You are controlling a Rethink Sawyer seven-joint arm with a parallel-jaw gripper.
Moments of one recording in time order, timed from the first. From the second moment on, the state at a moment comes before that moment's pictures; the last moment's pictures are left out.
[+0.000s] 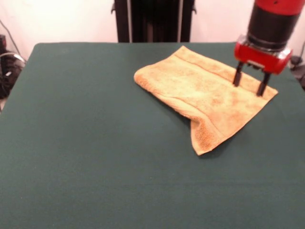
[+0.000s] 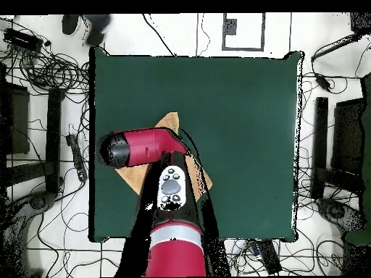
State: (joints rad) arm 0.11 -0.51 0.00 1.49 -0.09 0.61 2.58
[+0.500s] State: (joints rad) arm 0.16 -0.51 0.00 1.49 0.01 0.61 2.58
